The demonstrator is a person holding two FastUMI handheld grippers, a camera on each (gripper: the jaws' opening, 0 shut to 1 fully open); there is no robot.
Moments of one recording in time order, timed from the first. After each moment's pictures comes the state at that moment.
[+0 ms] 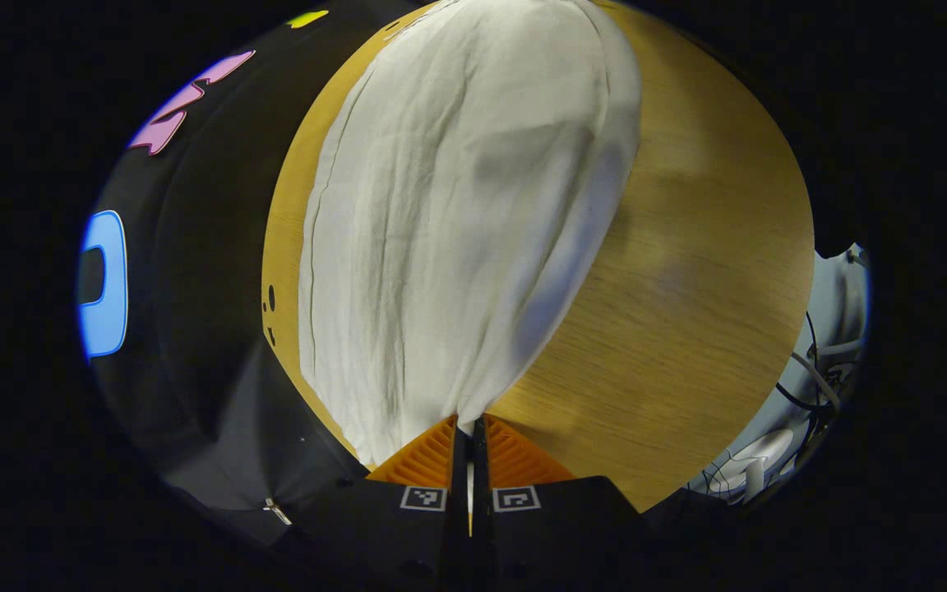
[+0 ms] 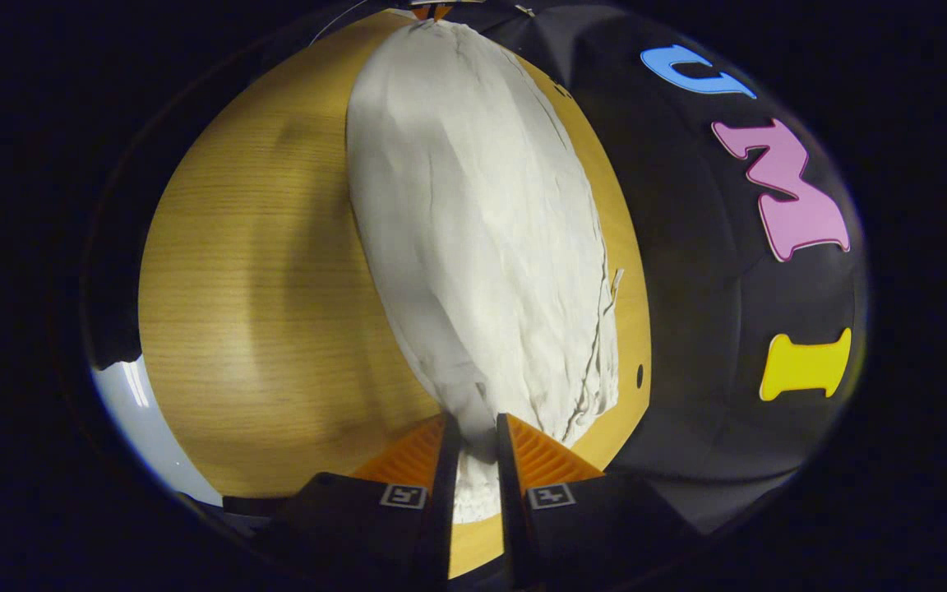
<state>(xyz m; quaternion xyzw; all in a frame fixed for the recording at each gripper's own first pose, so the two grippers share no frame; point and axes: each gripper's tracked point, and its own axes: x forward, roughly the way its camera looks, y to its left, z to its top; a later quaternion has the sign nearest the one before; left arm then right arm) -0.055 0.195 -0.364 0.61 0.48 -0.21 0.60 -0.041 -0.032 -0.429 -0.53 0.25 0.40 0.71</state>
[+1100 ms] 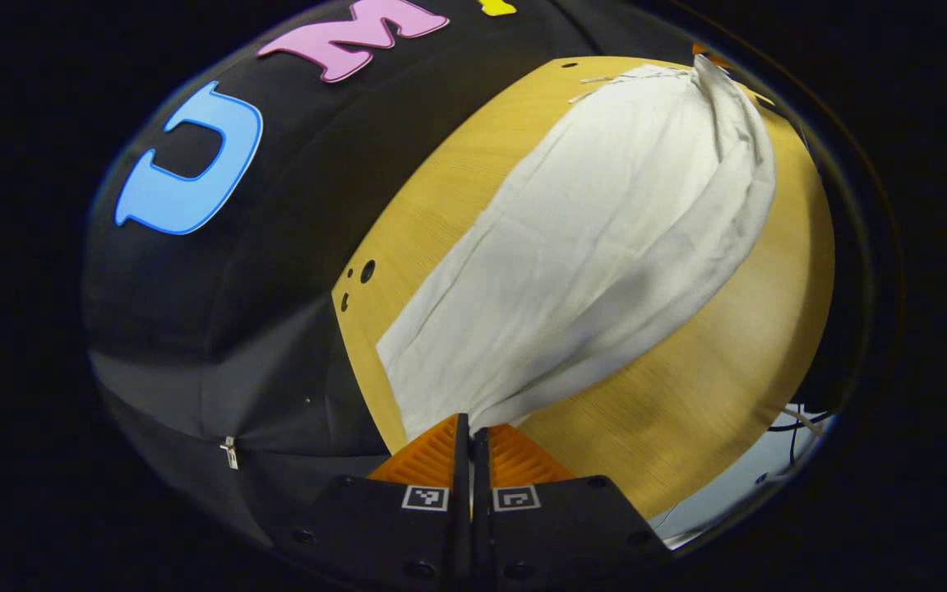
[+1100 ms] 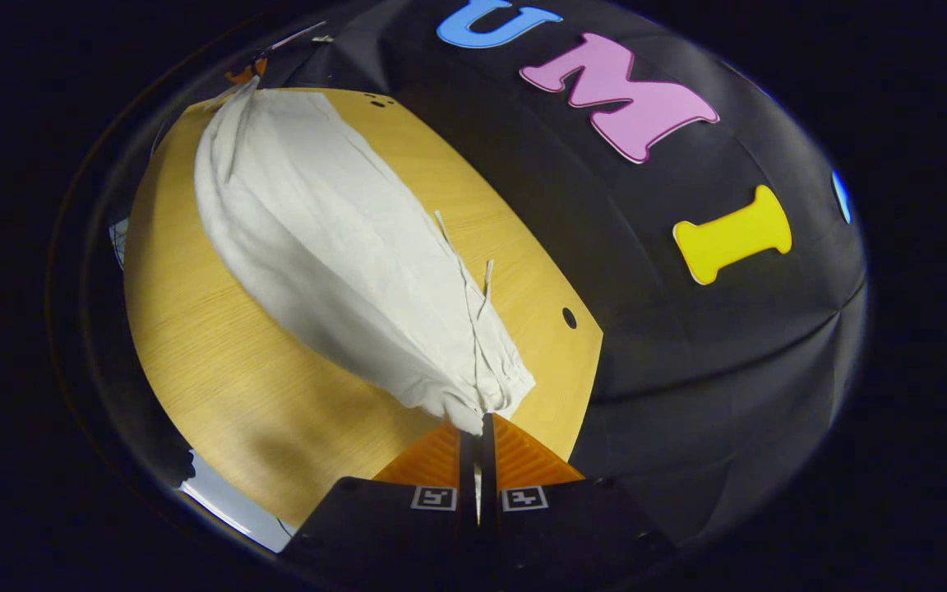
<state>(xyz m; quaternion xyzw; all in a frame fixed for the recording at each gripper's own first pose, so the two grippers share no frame) 0.016 0.180 -0.269 0.46 0.43 -0.10 0.77 0.018 -0.022 -0.302 -0.35 0.28 0.22 0.87</state>
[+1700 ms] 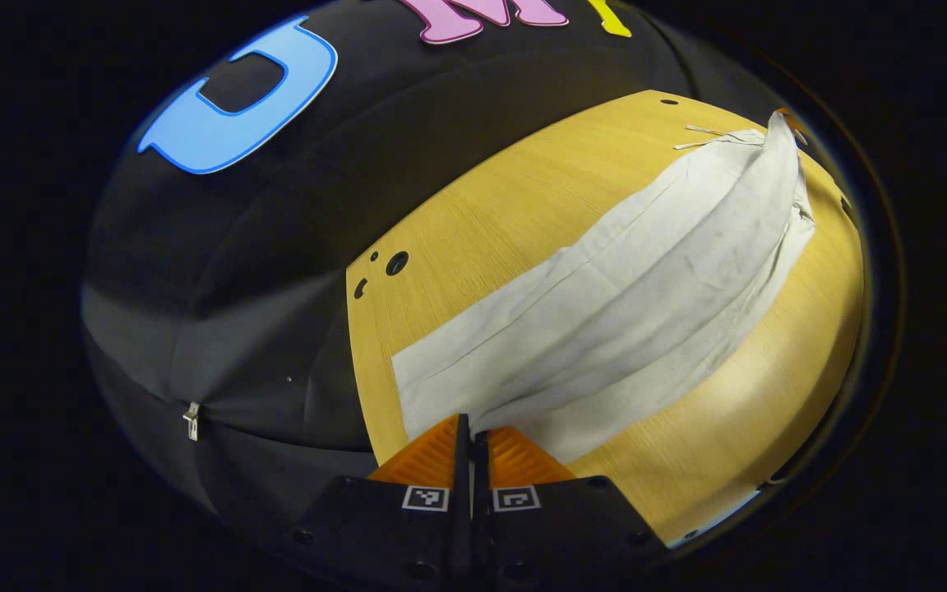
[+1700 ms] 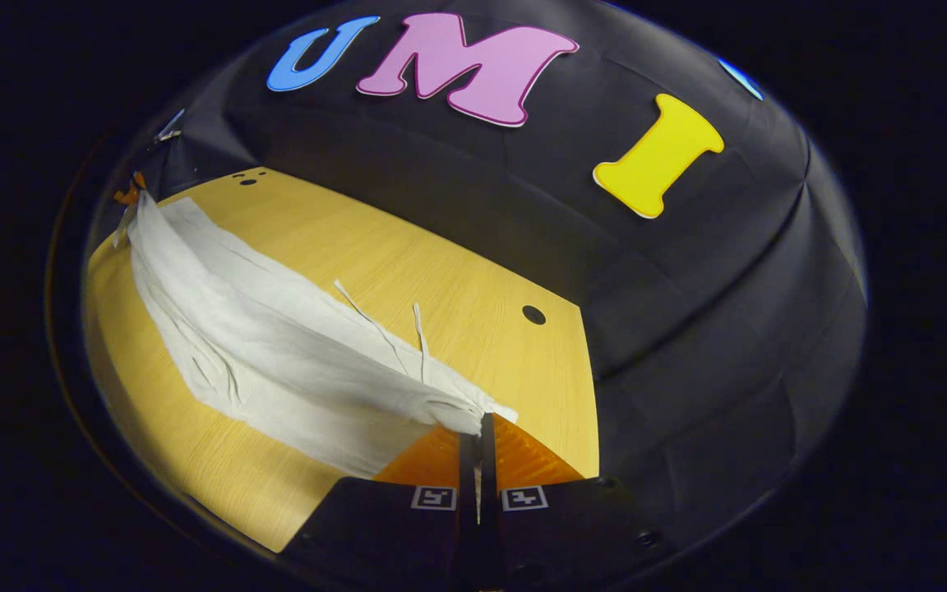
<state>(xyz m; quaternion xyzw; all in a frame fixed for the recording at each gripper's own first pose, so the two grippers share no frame) 0.102 0.188 -0.276 0.36 0.46 -0.05 0.81 0.113 -0.011 -0.293 -0.16 0.30 0.13 0.93</state>
